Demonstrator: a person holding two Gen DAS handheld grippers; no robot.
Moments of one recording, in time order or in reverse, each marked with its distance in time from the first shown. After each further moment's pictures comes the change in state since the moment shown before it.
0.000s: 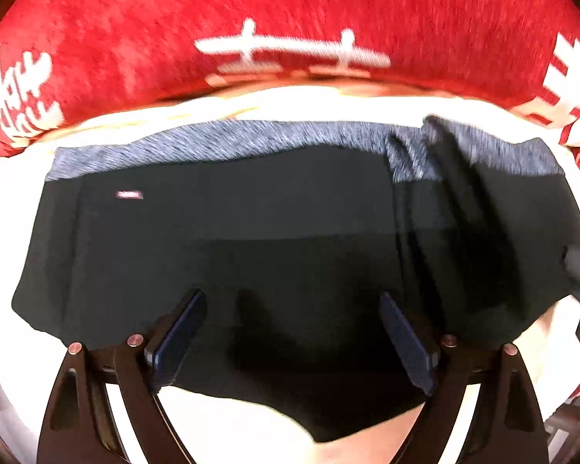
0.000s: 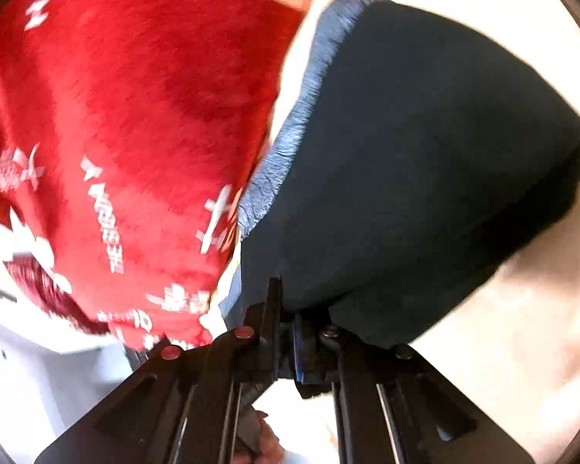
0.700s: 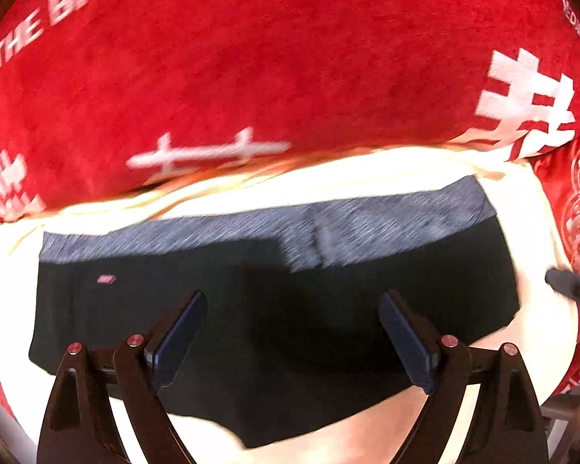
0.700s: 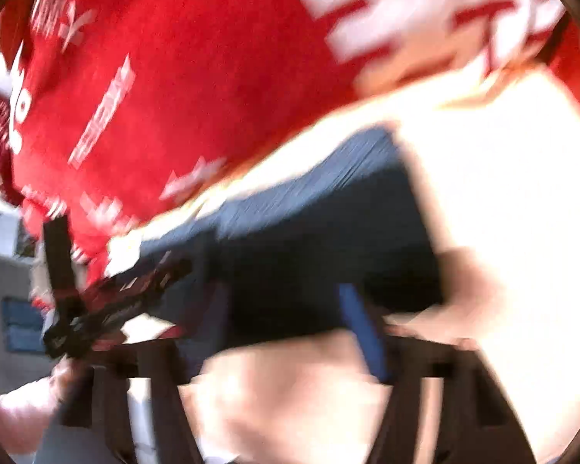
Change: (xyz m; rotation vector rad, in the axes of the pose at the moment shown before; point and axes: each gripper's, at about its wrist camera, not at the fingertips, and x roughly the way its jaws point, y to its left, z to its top) left arm -0.050 -0.077 0.050 0.104 -0.067 -0.065; right arm -0.073 0.060 0.040 -0.539 -0.013 -0.371
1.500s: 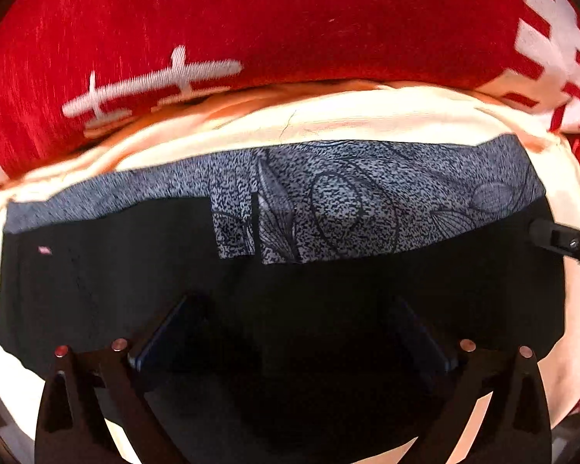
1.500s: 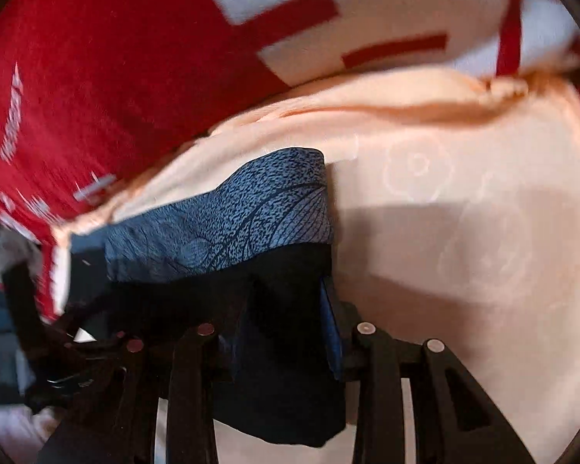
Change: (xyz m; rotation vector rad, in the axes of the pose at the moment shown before) left arm 0.087 -0.029 -0.013 -0.027 0.090 0.081; right arm 0.079 -0.042 0.052 -0.090 0.186 -0.133
